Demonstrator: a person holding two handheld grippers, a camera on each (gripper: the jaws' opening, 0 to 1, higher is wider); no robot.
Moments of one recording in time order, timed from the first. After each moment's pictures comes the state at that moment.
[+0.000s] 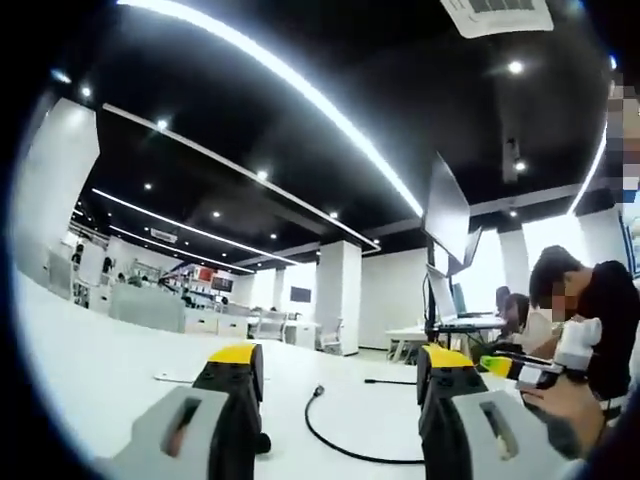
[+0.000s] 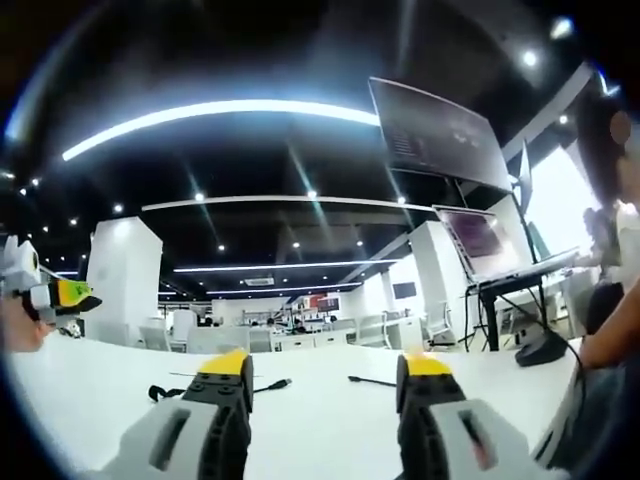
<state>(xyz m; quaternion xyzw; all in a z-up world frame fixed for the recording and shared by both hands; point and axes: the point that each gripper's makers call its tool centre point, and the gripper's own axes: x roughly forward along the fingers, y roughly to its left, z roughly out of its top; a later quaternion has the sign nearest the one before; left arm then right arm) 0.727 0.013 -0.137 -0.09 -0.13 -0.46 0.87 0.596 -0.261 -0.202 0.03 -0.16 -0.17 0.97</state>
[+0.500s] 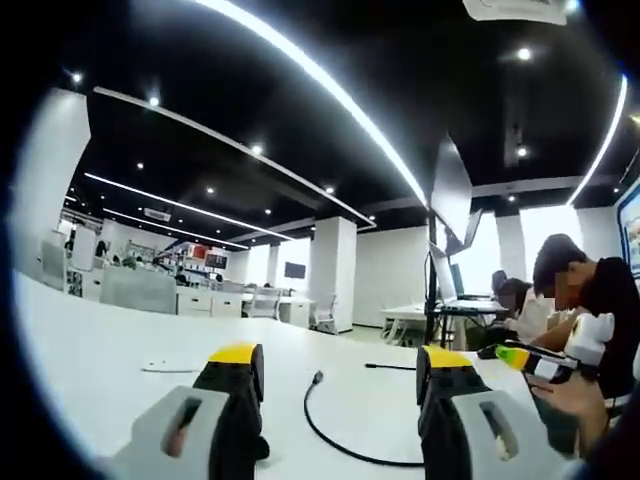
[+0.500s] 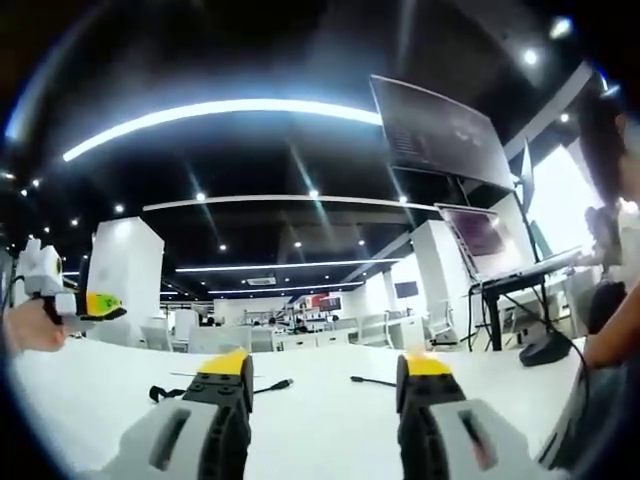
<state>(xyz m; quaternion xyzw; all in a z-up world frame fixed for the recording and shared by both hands) 0.759 -0.024 -0.146 -0.07 -0.07 -0.48 0.87 0.600 -0.261 -0.200 0.03 -0.16 -0.17 0.97</state>
